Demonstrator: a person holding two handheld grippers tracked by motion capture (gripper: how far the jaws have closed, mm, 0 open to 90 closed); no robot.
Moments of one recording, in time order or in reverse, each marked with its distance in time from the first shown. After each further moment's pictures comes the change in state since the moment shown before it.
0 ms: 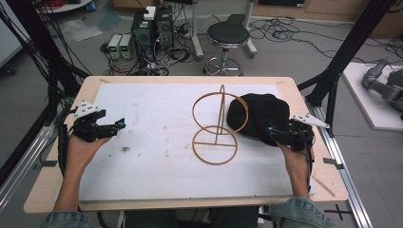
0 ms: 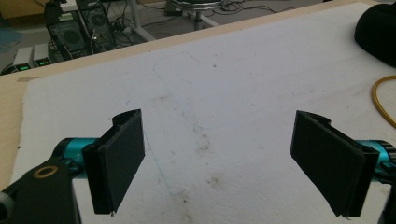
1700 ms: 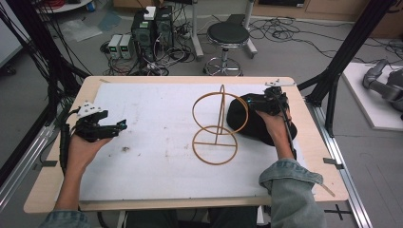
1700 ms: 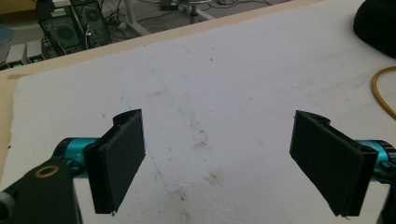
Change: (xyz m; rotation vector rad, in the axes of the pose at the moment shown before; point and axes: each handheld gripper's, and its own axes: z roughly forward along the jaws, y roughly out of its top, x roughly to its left) left arm 0.001 -0.002 0.005 0.014 -0.010 0.008; right arm 0.018 0.073 0.104 0.082 0.091 -0.127
